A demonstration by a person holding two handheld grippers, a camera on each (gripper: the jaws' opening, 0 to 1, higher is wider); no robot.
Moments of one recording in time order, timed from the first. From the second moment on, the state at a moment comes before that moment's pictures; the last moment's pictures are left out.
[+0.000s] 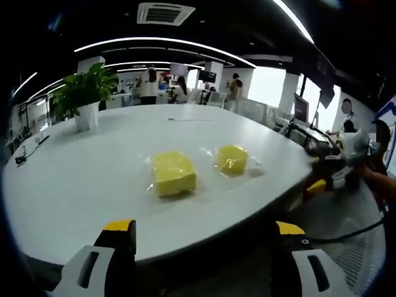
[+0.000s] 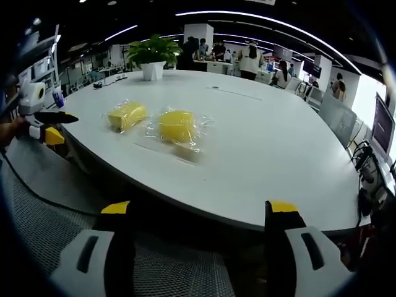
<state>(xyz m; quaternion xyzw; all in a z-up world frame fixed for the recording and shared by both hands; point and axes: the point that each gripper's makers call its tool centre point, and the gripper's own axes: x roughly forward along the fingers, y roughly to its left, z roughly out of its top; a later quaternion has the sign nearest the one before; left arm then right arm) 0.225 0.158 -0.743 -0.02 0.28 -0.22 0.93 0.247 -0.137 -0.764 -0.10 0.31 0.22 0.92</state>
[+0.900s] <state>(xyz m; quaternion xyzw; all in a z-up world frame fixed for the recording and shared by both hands) 0.281 0.177 -0.725 -0.05 0.23 -0.23 0.94 0.246 -0.136 -0.764 -0.11 0.32 0.22 0.92</state>
